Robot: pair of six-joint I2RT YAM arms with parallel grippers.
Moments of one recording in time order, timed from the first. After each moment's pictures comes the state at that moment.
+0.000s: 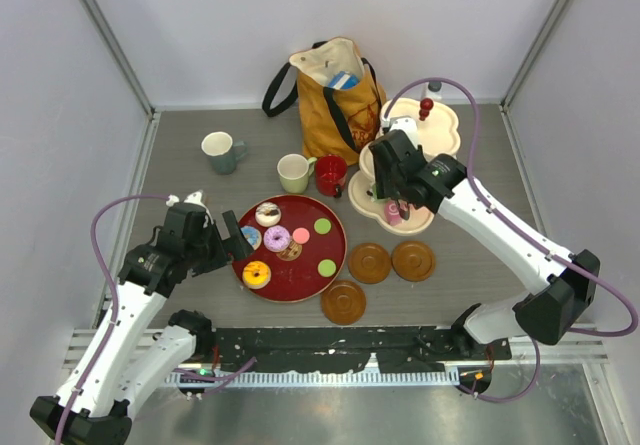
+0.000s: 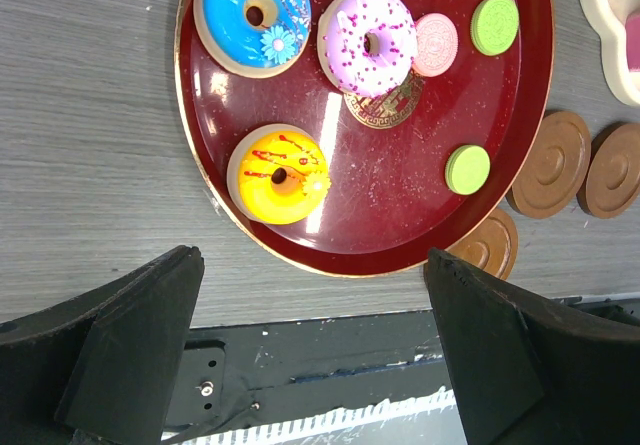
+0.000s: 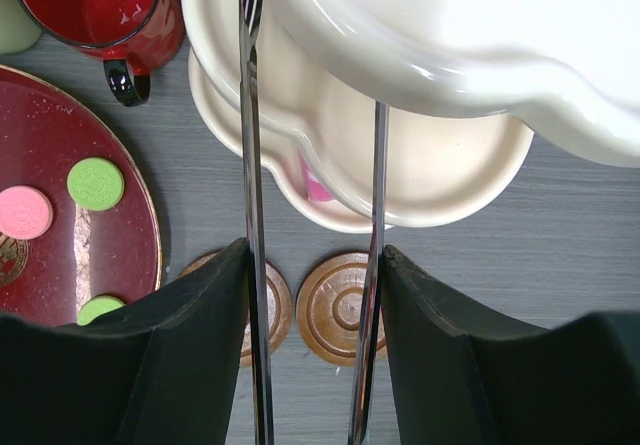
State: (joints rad) left arm -0.34 0.72 0.82 -0.98 0.02 -0.65; right arm 0.68 1.40 1.40 -0.91 0.51 0.40
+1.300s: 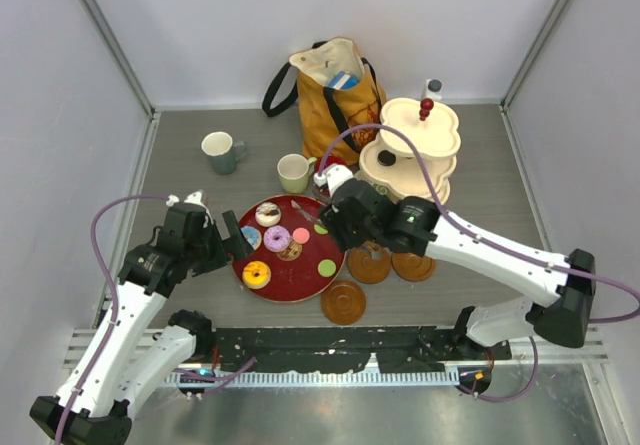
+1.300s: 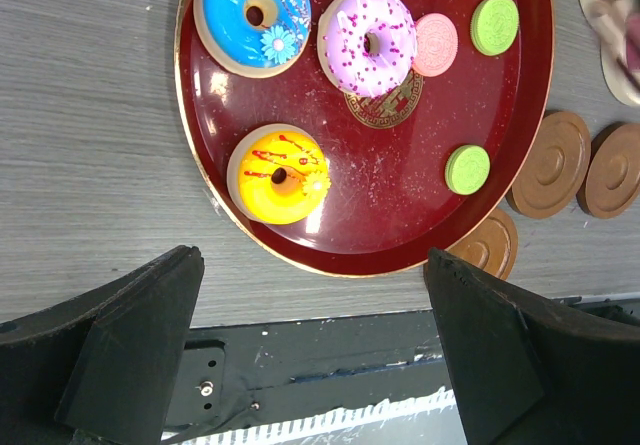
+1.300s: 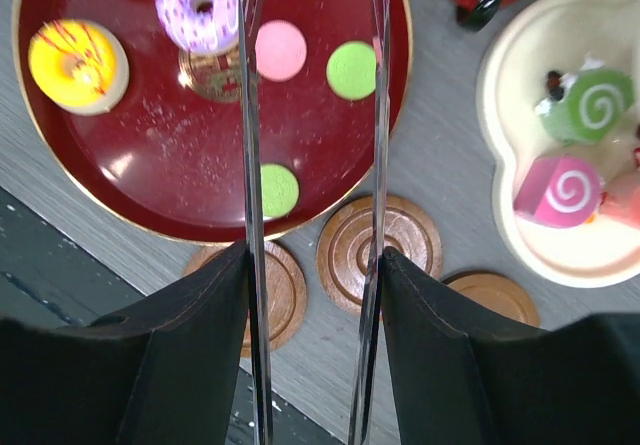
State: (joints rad) left arm -0.34 0.72 0.82 -0.98 0.02 -0.65; right arm 1.03 1.31 1.28 -0.75 0.28 0.24
